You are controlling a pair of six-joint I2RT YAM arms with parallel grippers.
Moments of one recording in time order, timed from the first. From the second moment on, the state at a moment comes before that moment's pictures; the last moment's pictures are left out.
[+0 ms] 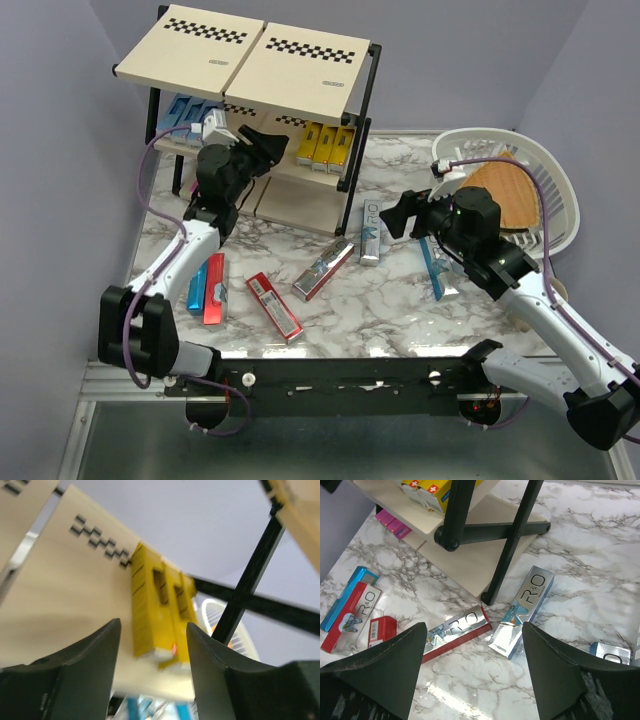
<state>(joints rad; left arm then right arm) -0.26 1.42 1.05 0.40 0.12 -0.86 0.55 0.97 0.94 -0.24 0.00 0.26</state>
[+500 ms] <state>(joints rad) -0.26 0.68 0.68 -0.05 -0.05 -0.40 0.55 1.16 0.95 -0.39 0.14 0.49</state>
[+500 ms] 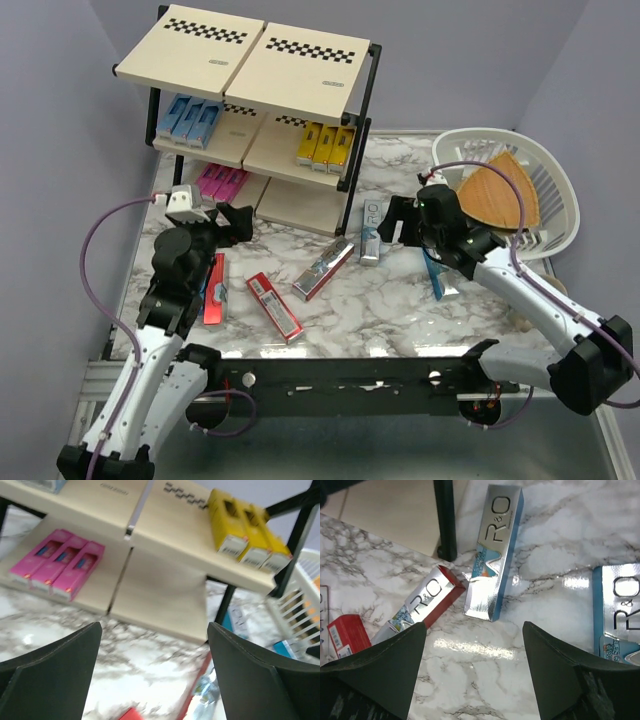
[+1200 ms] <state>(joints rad) -0.27 0.27 0.46 -0.27 -0.20 -0.13 0.50 1.95 1.54 -0.57 0.22 0.66</state>
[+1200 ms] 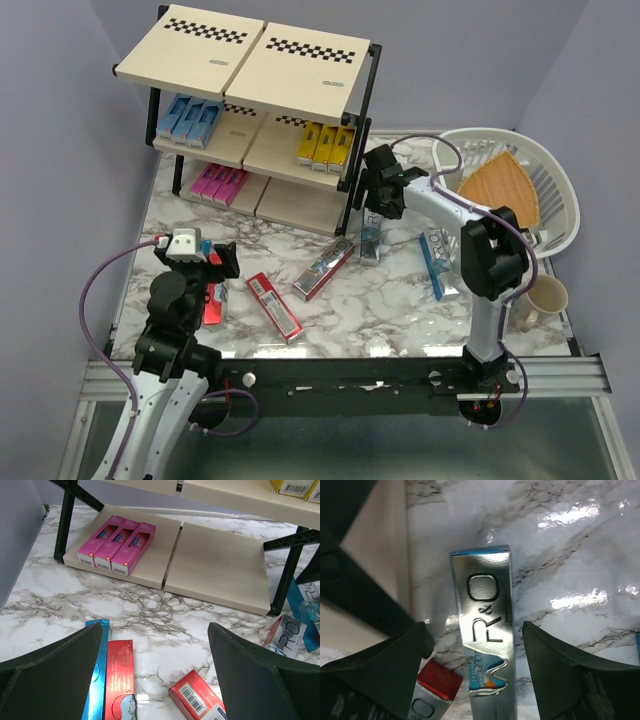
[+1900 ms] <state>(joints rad) -0.34 0.42 0.45 -0.24 -0.05 -0.11 0.44 2.05 1.48 -0.56 0.21 0.68</state>
